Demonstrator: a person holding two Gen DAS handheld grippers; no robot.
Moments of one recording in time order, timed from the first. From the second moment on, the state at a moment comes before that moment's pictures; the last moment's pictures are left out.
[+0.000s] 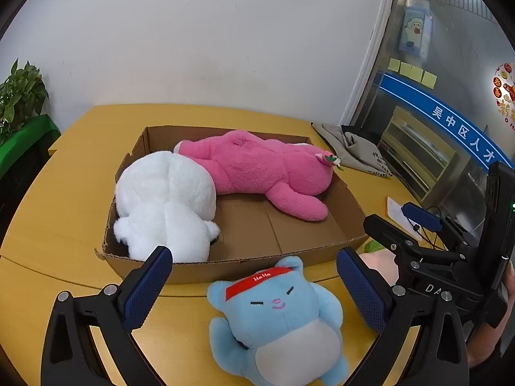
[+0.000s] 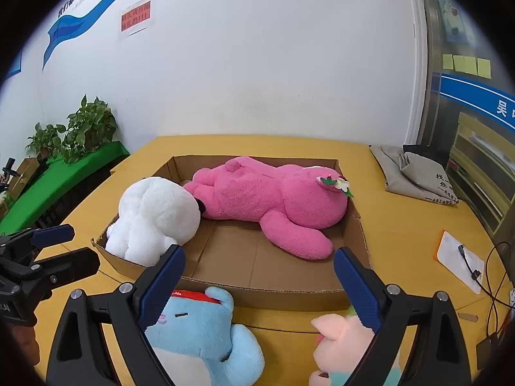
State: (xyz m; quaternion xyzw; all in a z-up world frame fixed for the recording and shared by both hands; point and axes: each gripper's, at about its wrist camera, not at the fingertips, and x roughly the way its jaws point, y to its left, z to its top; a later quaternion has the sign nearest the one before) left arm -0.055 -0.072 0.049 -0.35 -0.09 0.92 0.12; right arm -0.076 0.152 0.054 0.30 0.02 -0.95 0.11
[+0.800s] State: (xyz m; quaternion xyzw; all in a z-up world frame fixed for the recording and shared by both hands) left arm -0.052 -0.074 0.007 -0.40 -0.12 0.89 0.17; right arm -0.065 0.158 0.042 0.32 0.03 -0.94 0.10
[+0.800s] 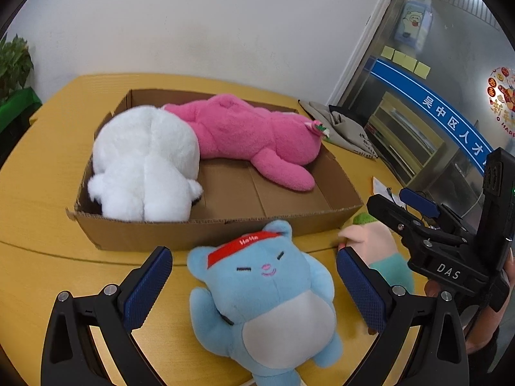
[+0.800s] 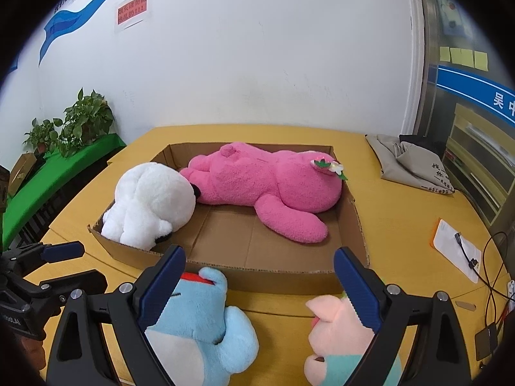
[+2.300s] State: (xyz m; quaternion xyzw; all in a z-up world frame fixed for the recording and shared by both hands) left arm -0.073 -0.072 -0.070 -0.51 -0.13 0.81 0.25; right arm -0.027 0.139 -0.058 0.44 -0.06 -0.85 0.30
